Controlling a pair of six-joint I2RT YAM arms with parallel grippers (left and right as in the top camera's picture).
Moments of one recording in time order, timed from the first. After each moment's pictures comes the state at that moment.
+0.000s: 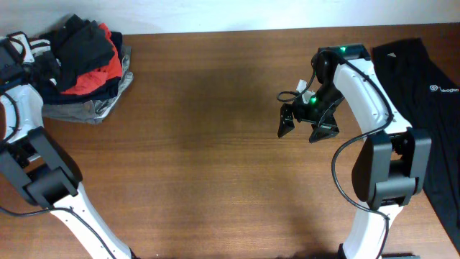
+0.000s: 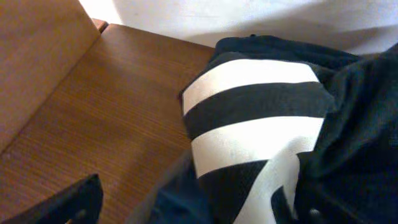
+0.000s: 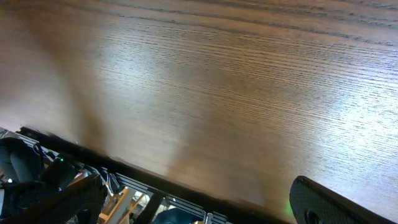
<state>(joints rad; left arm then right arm) 0.50 2.41 2.04 -0.26 0.04 0.11 0.09 2.07 1.79 -1.57 -0.42 0.01</state>
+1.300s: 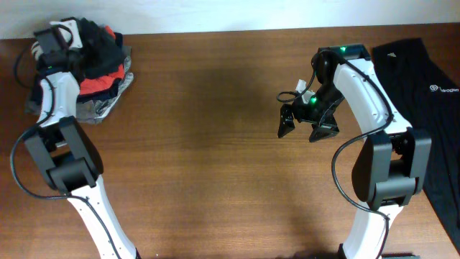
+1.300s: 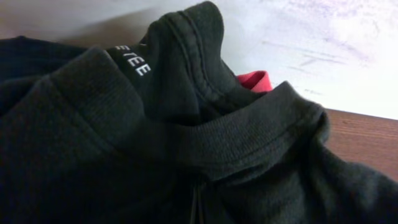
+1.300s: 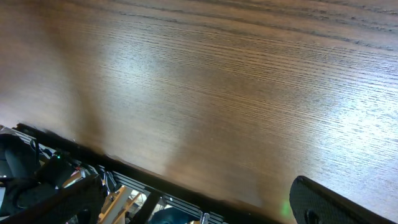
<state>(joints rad) 0.31 2.46 2.07 -0.25 0.25 0.02 0.09 2.07 1.79 -1.57 -0.42 -0.01</state>
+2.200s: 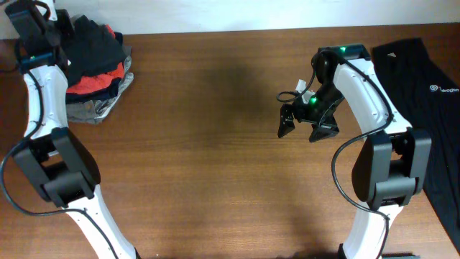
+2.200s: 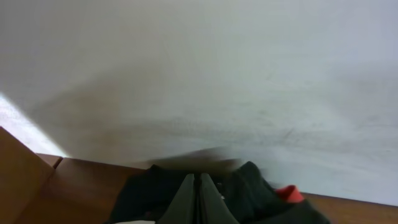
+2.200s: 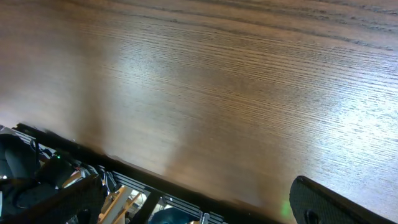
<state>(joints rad) 0.32 2.31 2.07 -0.09 0.05 0.15 0.09 2.07 1.79 -1.57 -0.42 -0.01</state>
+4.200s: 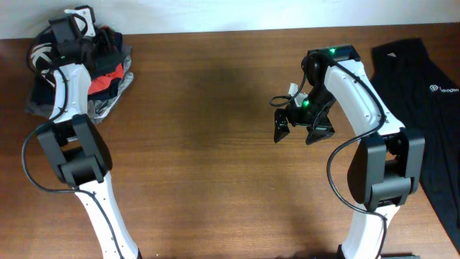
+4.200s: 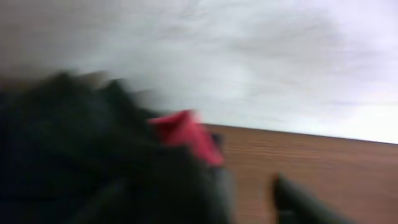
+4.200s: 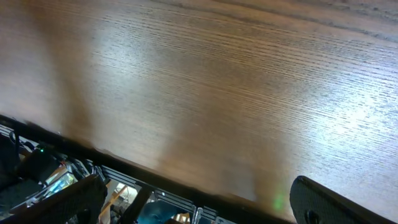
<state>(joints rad) 0.25 2.51 2.21 -0.28 0.29 -0.02 0.14 2.07 1.79 -1.59 -0.38 -0.01</state>
